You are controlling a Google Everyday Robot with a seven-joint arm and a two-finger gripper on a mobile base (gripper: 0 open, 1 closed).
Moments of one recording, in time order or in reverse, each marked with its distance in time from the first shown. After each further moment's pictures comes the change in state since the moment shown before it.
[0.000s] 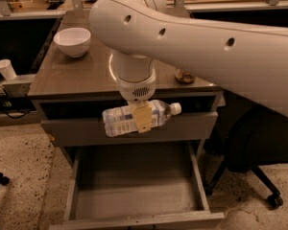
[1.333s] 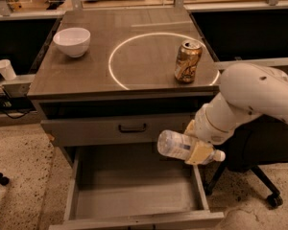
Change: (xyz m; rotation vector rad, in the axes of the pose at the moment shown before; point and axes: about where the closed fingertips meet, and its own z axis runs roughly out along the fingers) arm 0.127 0.080 0.101 0.078 -0.331 0.322
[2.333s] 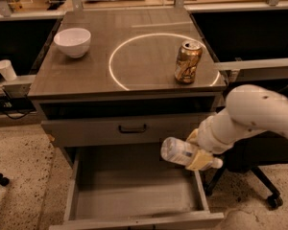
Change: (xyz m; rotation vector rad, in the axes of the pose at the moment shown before) arm 0.029 -0.005 0.043 0.040 -0.075 0.027
